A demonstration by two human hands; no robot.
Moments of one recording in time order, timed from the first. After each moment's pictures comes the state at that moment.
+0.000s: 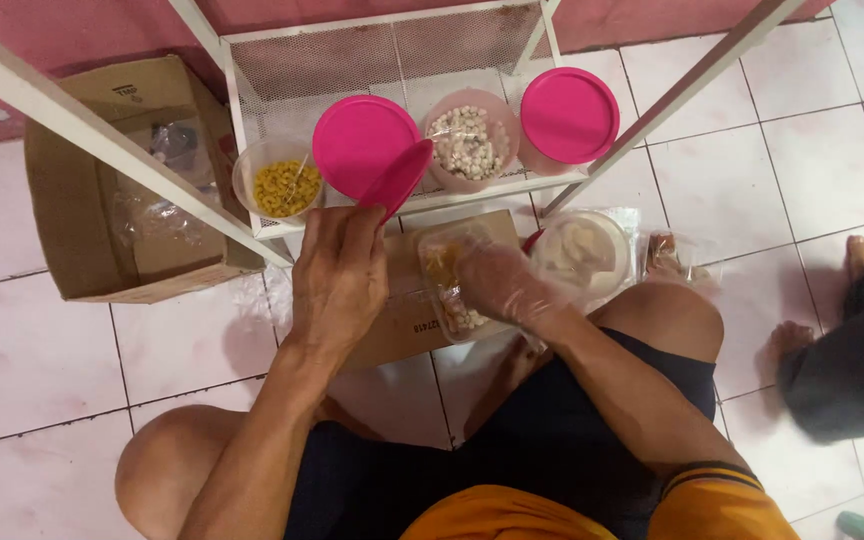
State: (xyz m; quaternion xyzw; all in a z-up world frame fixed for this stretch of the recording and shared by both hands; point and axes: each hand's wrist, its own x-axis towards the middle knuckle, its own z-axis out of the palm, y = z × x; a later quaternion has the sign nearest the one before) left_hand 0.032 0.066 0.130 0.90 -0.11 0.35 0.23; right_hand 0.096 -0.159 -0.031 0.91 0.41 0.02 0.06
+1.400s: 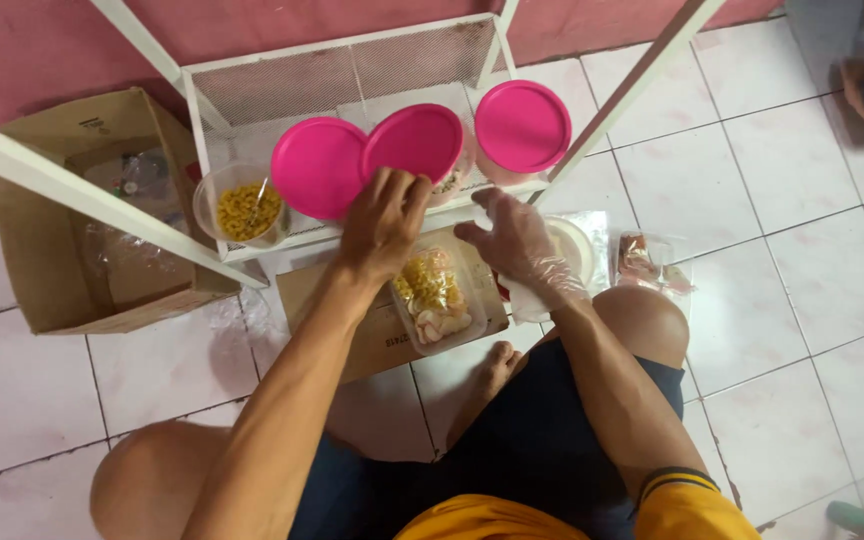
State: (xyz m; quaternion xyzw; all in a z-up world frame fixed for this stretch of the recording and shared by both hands) left_hand 0.140 0.008 0.047 0.86 -0.29 0.40 0.13; right_hand 0.143 -0.203 0.062 0.94 0.10 -0.10 -0.31
